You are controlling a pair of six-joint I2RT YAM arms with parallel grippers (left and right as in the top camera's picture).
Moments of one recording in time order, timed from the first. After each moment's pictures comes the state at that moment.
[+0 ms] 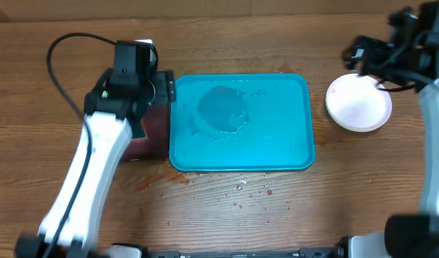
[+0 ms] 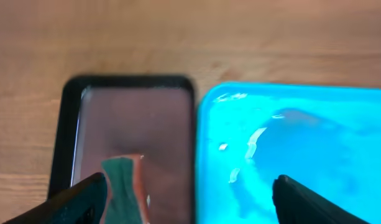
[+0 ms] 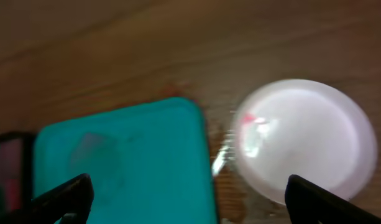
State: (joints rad) left arm -0.18 1.49 1.36 -0.73 -0.12 -0.19; right arm -0.14 1.63 1.75 -1.08 -0.28 0.15
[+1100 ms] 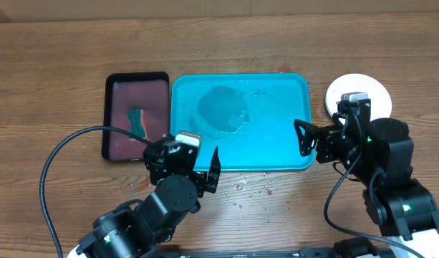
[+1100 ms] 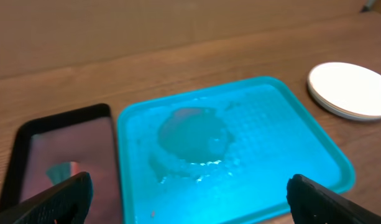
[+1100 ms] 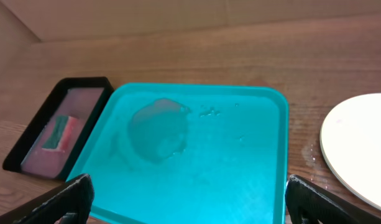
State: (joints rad) left arm -0.94 0.77 0.85 -0.60 -0.60 -0.33; right arm 0.20 0.84 0.87 -0.59 -0.21 0.19
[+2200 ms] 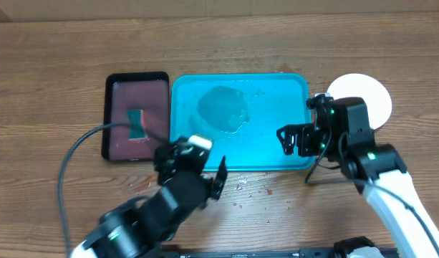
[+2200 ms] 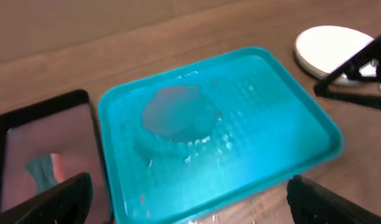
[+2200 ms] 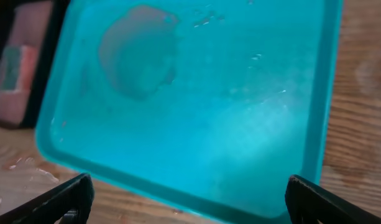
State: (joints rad) left arm -0.94 0.79 0.86 -0.67 -0.49 -0.31; right arm 0.23 1.14 0.86 -0.63 -0.28 0.18
